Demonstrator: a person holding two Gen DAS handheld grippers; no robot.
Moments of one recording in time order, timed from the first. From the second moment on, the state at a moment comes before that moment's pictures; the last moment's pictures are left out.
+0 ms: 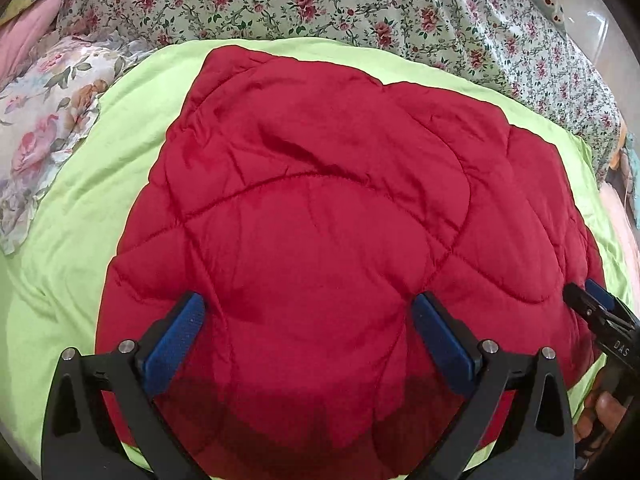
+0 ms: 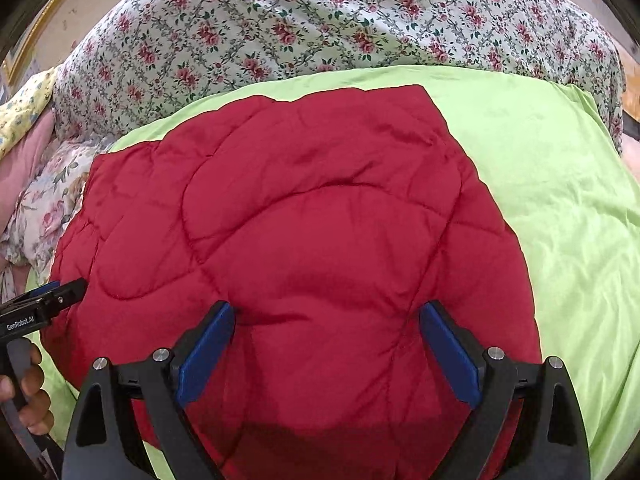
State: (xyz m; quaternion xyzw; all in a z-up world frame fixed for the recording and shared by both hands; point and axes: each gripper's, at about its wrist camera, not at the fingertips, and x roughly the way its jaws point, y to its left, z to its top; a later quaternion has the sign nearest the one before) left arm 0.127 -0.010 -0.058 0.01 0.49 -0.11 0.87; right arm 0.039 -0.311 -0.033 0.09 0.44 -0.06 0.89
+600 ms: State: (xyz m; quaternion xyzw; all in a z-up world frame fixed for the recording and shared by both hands) left arm 0.131 -0.017 -0.063 0.03 0.48 -0.10 0.87; right arm 0.050 -0.308 -0.030 0.07 0.44 -0.06 0.89
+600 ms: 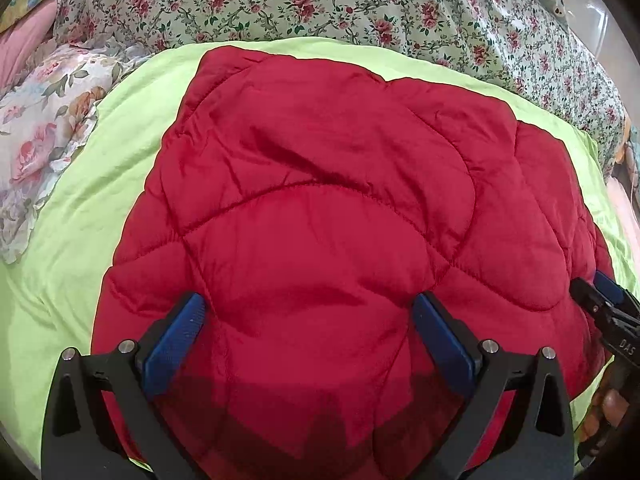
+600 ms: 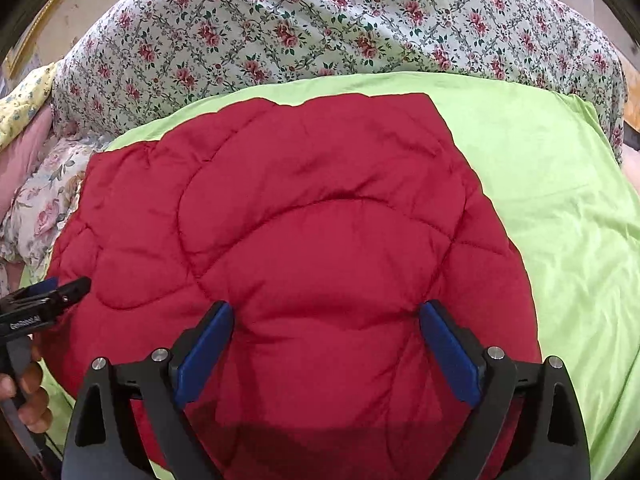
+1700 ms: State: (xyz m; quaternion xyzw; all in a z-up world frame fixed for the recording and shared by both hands) left arm 0.079 -0.007 -0.055 0.04 0.49 -0.11 0.87; right arm 0.009 -0.287 -0.005 0.07 0.42 -0.04 0.91
